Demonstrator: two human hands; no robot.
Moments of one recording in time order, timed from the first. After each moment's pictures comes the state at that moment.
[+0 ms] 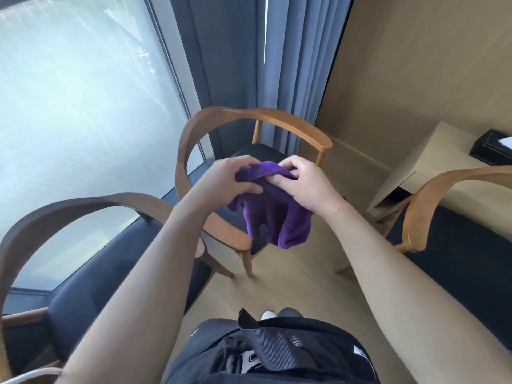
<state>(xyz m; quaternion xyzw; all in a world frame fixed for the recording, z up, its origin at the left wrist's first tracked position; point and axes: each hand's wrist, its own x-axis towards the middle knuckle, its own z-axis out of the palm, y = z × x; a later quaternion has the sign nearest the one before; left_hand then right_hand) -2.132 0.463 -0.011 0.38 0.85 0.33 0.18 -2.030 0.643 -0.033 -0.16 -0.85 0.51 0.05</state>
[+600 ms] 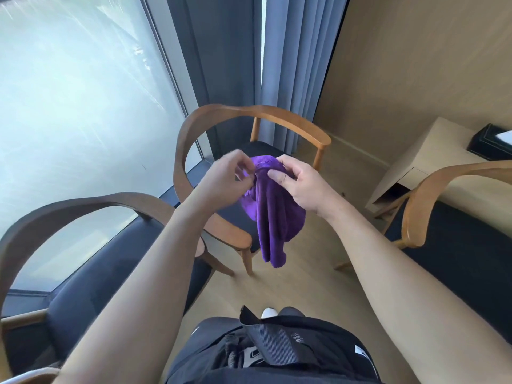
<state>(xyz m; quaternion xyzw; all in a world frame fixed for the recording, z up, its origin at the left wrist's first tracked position) -2.130 0.467 -0.022 0.34 0.86 0.35 0.12 -2.029 0.641 -0.037 -0.08 -0.83 0.56 0.01</state>
